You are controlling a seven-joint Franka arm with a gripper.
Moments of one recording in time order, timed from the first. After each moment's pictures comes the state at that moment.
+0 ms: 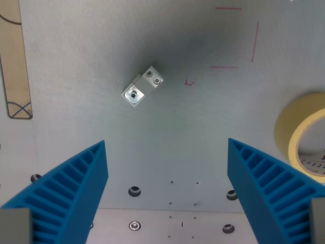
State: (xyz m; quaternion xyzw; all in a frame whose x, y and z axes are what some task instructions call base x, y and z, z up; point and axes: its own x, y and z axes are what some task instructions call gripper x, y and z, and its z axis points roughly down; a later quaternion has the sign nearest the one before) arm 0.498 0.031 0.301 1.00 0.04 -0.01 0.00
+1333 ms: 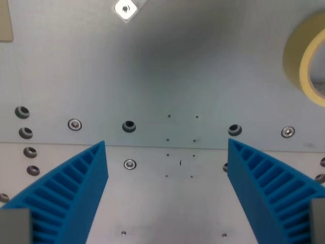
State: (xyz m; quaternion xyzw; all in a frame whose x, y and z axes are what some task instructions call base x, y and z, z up) arm 0.419 0.025 0.298 1.00 0.04 -0.05 0.00
